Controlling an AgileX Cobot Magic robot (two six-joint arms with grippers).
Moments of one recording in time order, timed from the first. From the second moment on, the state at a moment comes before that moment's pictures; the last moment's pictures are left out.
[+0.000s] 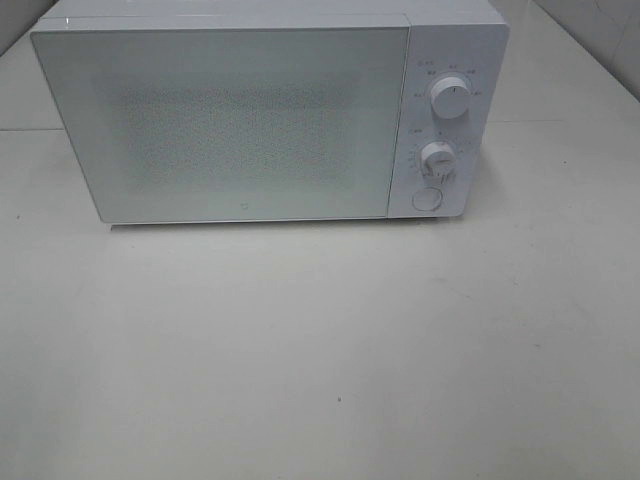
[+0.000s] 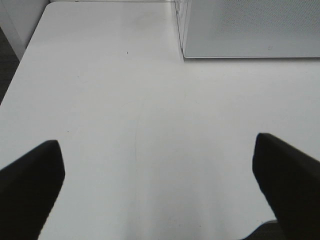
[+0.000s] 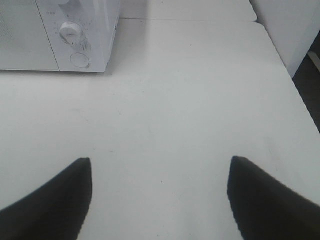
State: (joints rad) left arm 0.01 0.00 -0.52 -0.06 1.08 0.02; right arm 0.11 0.00 -0.50 -0.13 1.00 0.08
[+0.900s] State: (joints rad) left arm 0.01 0.00 -0.52 -0.06 1.08 0.02; right arm 0.11 0.38 -0.51 -0.12 0.44 0.08
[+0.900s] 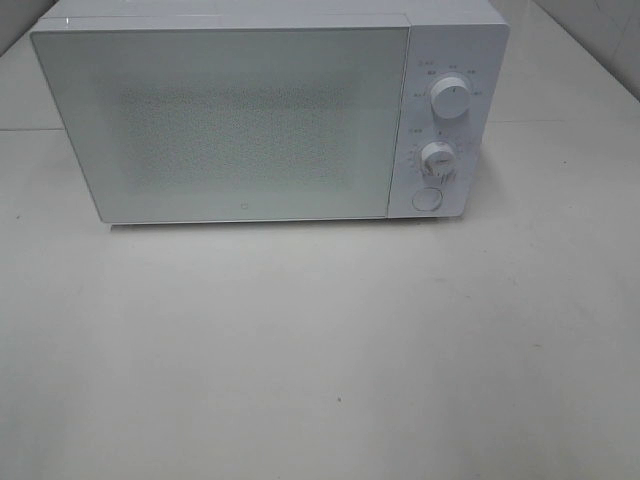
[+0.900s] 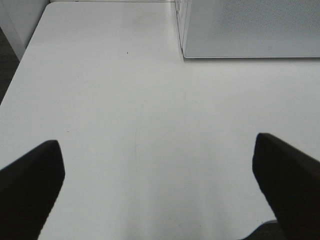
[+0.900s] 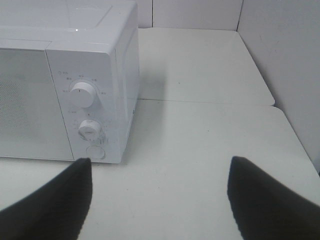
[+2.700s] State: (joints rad) left arm 0.01 0.00 -0.52 -0.06 1.08 0.02; right arm 0.14 1.19 -0.29 0.20 -0.69 -0.17
